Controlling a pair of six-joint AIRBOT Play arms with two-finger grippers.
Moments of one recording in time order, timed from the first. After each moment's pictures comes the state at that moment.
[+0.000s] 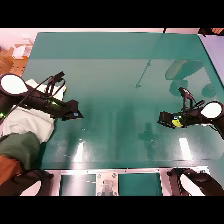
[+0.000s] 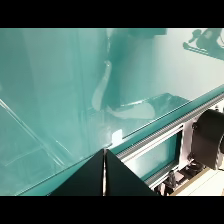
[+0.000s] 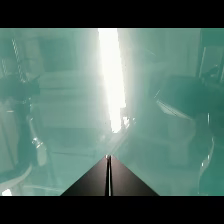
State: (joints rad) left arm -0.19 -1.03 0.97 0.89 -1.37 -1.60; right arm -0.03 -0.88 0.64 -1.19 1.12 1.64
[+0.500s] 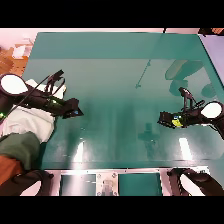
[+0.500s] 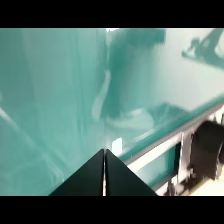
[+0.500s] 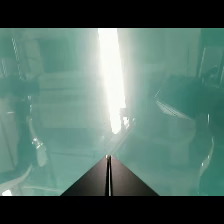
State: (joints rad) left arm -0.19 -1.03 0.97 0.88 -1.30 -1.60; right arm -0.03 -0.88 0.64 -1.19 1.12 1.64
